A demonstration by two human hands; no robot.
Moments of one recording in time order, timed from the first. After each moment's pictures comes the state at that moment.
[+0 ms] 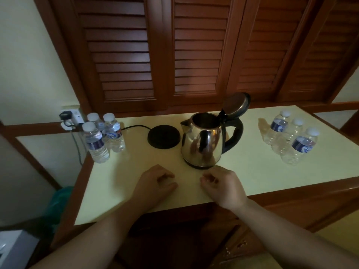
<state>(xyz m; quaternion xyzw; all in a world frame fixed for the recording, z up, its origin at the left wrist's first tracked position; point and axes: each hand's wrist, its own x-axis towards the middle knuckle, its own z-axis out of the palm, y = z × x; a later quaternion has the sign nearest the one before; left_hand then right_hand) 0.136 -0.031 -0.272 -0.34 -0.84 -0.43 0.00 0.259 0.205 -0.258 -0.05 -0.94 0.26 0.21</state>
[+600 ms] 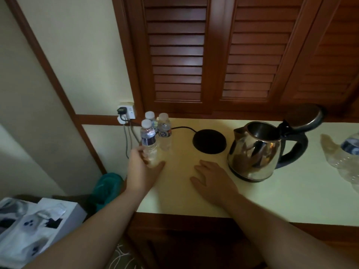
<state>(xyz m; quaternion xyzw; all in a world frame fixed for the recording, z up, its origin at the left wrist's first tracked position) 0.083 -0.145 -0.250 0.01 -0.86 -0.50 0.13 0.150 0.101 -0.265 0.03 -0.98 0.20 0.01</state>
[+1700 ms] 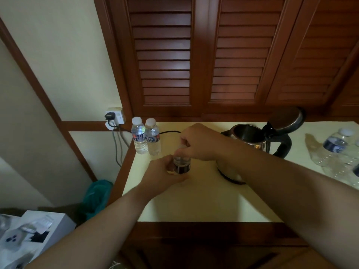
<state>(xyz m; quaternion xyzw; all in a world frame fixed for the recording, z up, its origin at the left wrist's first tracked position) 0.083 -0.086 -0.237 -0.21 -0.87 -0.44 -0.02 0.107 0.096 -0.100 0.17 -0.98 0.13 -0.01</state>
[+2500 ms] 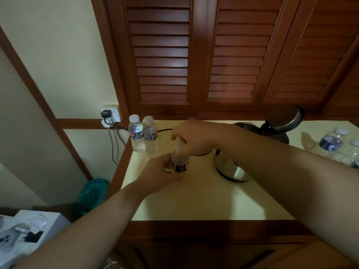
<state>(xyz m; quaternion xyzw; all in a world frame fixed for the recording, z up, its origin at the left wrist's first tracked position) 0.078 -0.088 -0.232 -0.25 -0.87 -0.43 -0.07 0.100 0.088 -0.073 0.21 -0.97 0.05 -0.11</state>
